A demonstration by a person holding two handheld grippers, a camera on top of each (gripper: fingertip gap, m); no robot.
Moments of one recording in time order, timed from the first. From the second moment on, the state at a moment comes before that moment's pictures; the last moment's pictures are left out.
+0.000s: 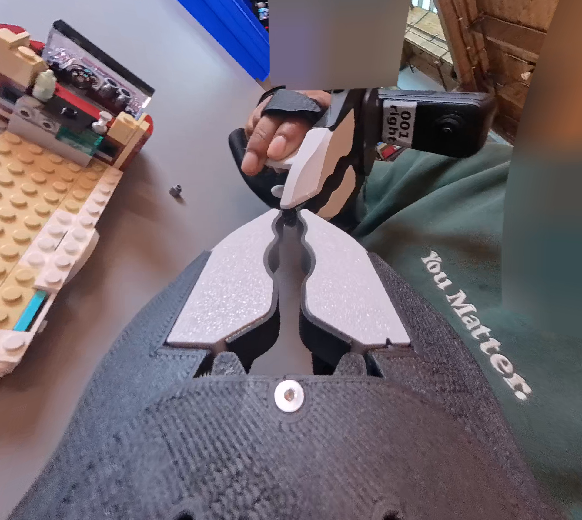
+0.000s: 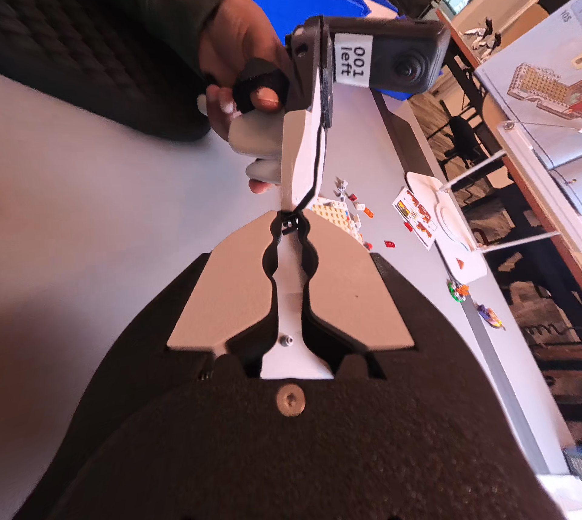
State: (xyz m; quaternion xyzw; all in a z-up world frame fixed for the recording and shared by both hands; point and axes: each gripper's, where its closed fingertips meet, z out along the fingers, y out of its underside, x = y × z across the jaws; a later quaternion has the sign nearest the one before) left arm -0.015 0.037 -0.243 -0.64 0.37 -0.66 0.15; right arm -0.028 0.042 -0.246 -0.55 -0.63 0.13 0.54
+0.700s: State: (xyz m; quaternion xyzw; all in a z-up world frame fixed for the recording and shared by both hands) left arm -0.019 0.055 -0.227 -0.65 0.33 -0.64 0.23; right arm -0.022 0.057 -0.218 -0.61 -0.48 0.33 0.54
